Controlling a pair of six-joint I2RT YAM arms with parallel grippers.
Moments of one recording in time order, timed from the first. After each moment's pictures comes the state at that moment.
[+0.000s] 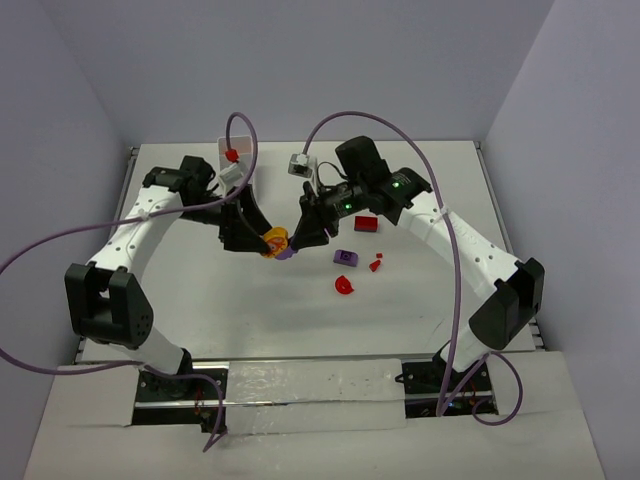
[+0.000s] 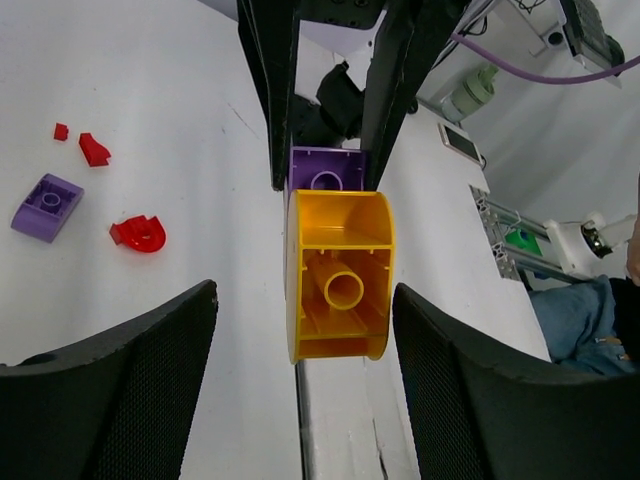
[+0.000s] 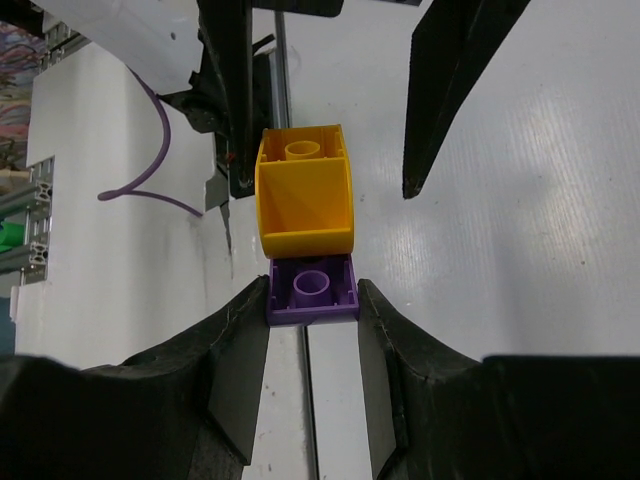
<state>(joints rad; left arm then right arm) -0.23 1.58 1.41 -1.27 1.46 0.85 0.66 1.56 1.58 -0.73 -0.87 -0.12</state>
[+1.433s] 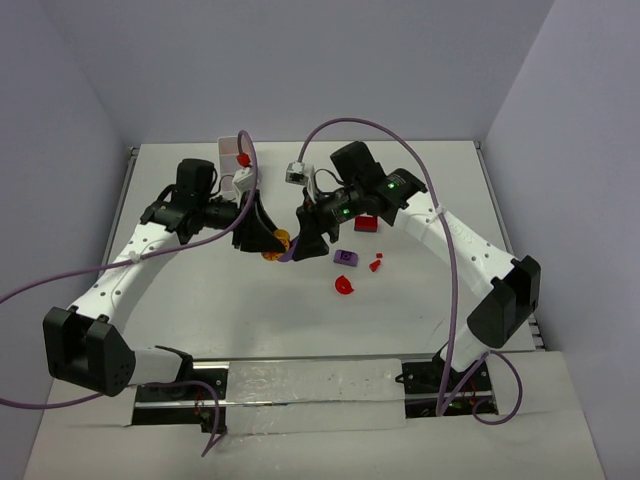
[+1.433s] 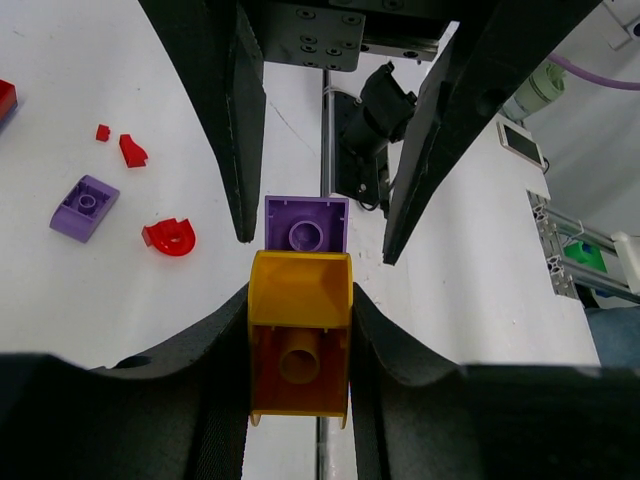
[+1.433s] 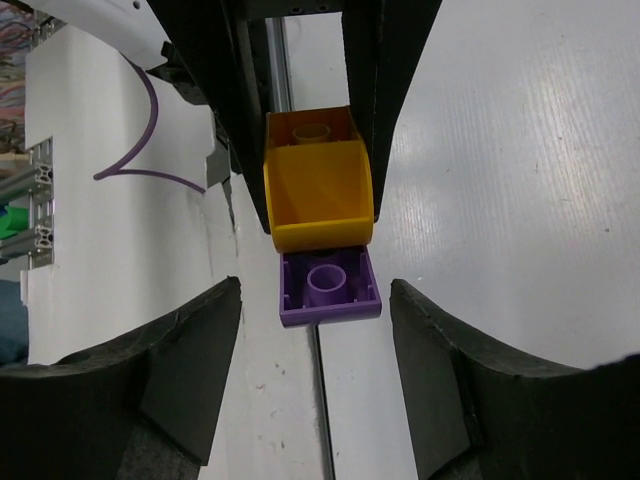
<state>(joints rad) -0.34 1.32 1.15 -0.51 1.27 0.15 0.68 1.58 1.59 -0.81 -0.84 -0.14</state>
